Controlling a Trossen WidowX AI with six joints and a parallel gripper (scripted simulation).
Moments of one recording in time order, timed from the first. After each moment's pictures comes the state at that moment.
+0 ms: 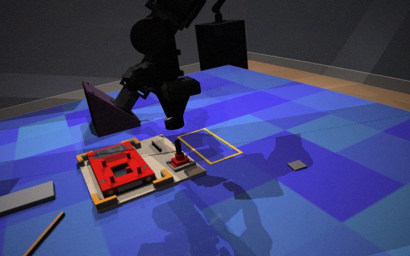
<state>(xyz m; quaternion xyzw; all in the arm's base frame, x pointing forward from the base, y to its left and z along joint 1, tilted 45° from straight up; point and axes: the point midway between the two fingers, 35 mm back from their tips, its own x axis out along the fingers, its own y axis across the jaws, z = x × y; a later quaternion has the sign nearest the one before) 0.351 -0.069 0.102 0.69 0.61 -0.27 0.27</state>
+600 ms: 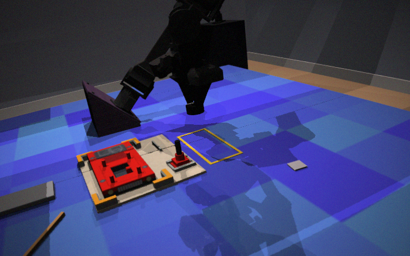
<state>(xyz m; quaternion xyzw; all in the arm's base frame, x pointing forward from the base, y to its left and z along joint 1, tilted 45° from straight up) 0.319 -0.021 0.149 0.69 0.61 -0.27 0.28</state>
